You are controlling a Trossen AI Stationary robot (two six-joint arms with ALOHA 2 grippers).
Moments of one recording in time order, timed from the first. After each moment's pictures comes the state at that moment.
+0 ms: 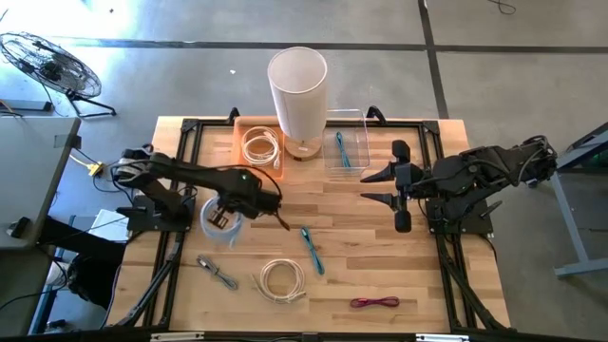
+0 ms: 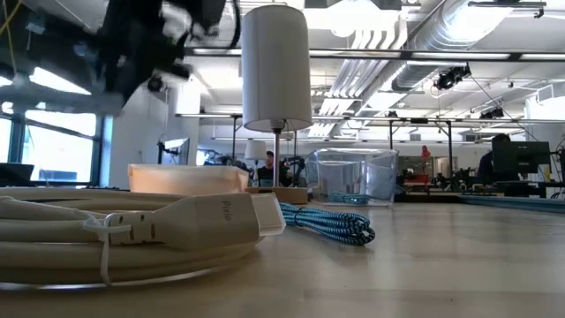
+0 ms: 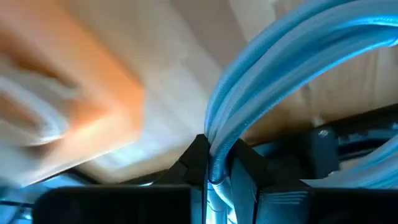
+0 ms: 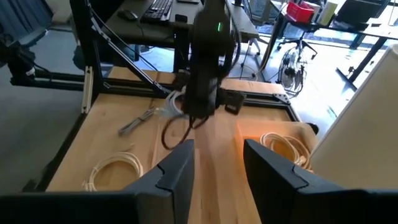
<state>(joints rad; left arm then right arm) -0.09 1.61 1.33 -1.56 -0.23 0.39 0.37 1.15 1.48 -0.70 0.42 0.04</state>
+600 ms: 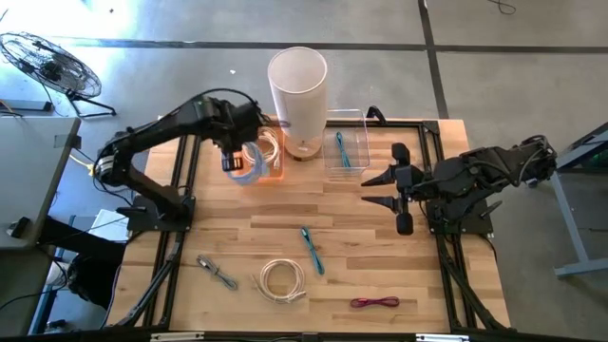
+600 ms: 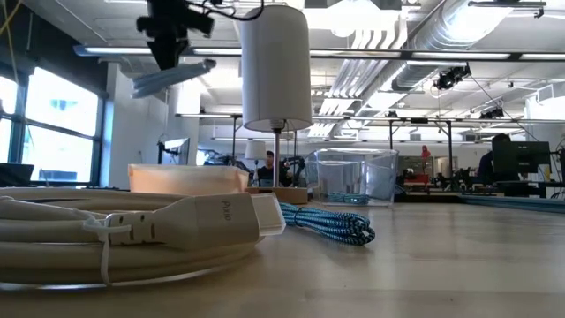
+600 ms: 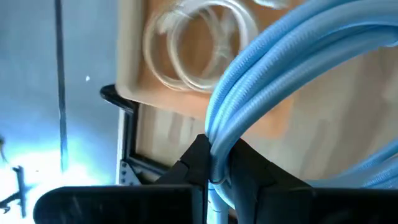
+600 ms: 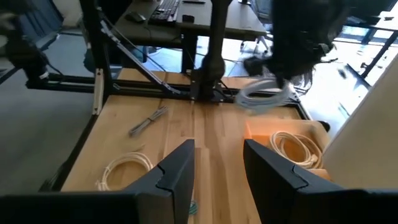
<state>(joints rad) 0.42 1.44 1.56 -1.45 -0.33 0.25 0.40 1.15 1.48 -0.70 0.40 0.08</state>
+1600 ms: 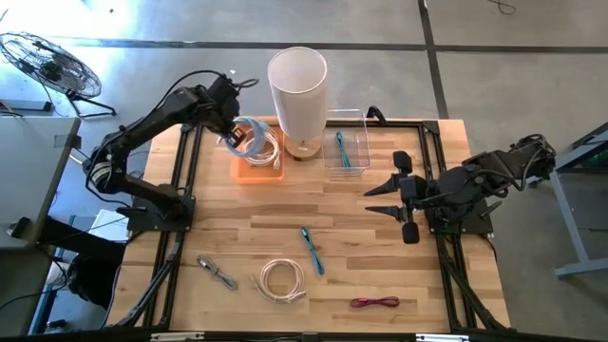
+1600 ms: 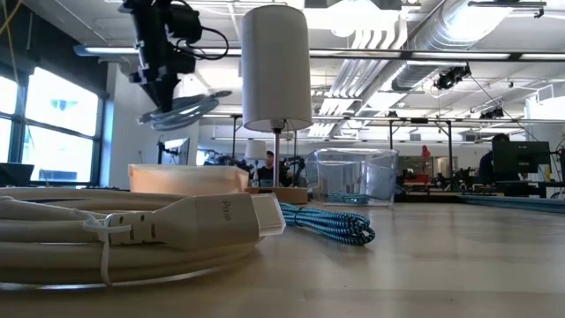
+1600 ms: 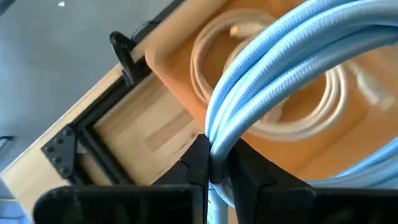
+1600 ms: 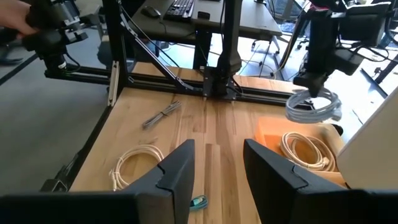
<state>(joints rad) 0.79 1.34 1.29 -1.09 -0.16 -0.04 0.46 1.15 1.48 -0.72 0.42 0.08</state>
